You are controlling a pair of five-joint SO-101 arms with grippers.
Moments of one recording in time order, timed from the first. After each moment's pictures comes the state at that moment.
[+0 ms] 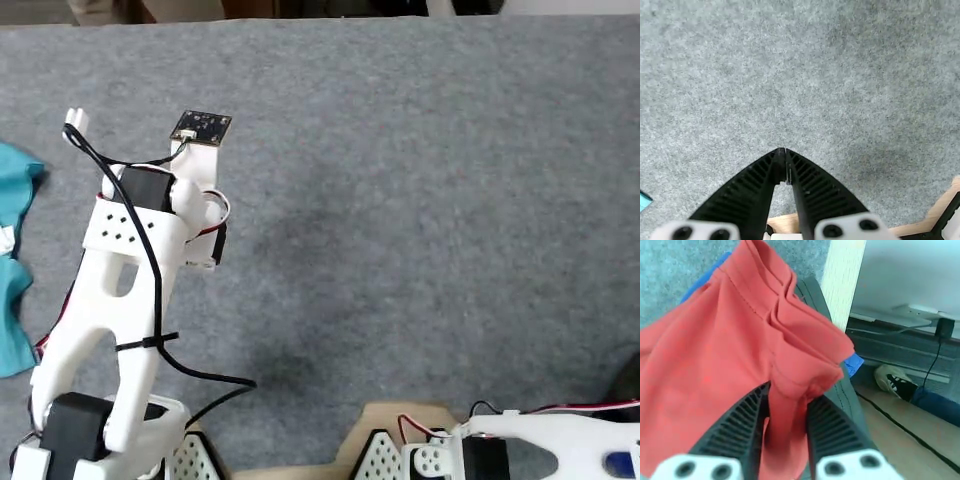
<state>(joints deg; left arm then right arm) 8.0 -19.6 15.6 92.1 -8.1 88.8 55.2 -82.1 101.5 7.2</state>
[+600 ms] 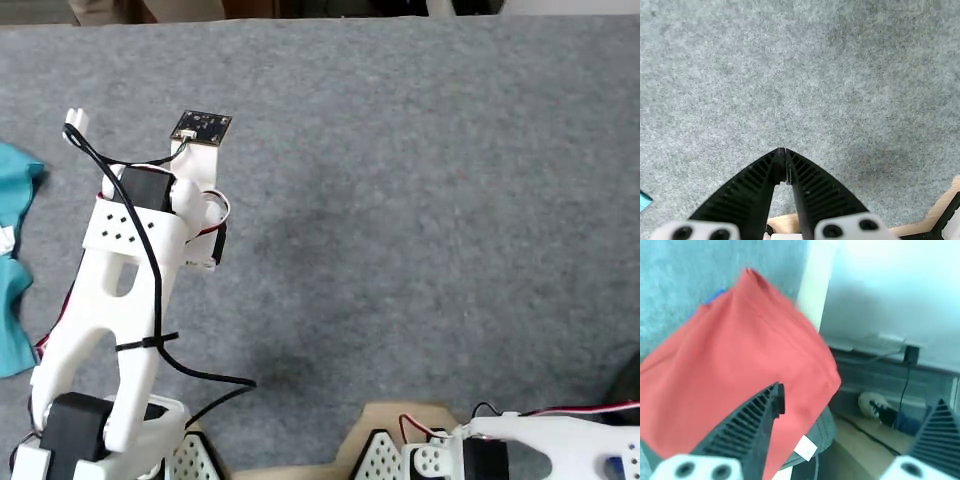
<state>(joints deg) 8.0 -19.6 15.6 92.1 -8.1 90.7 44.3 -82.1 101.5 8.1</state>
